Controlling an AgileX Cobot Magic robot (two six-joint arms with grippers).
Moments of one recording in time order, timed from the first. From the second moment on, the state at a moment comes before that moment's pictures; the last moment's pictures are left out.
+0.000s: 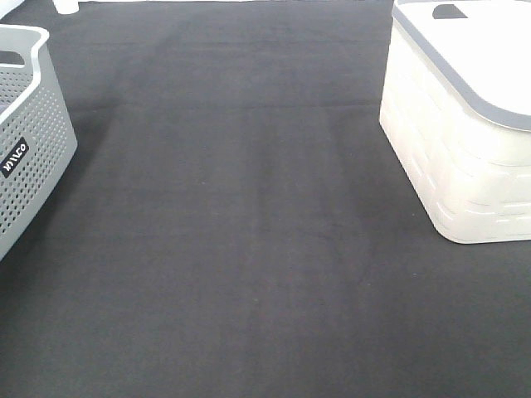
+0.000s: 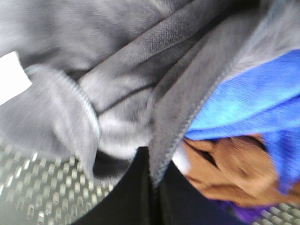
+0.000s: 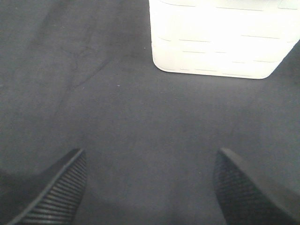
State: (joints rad) left arm 0.14 1.91 -1.54 0.32 1.05 0.99; right arm 0.09 0.00 -0.46 0.00 1.11 -0.05
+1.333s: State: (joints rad) left arm 0.14 1.30 -1.60 0.03 1.12 0.94; right arm 0.09 0.00 -0.46 0.00 1.11 -0.05
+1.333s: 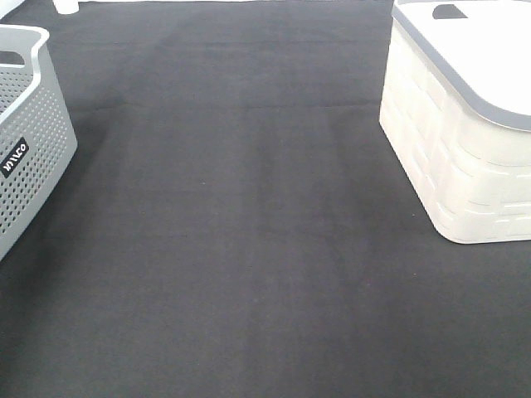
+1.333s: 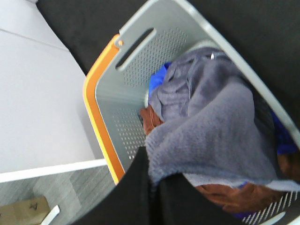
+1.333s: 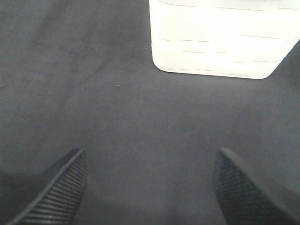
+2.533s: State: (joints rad) left arm -0.25 1.61 -2.26 0.14 1.22 0.72; right arm 0.09 0.45 -0.57 0.66 0.83 -0.61
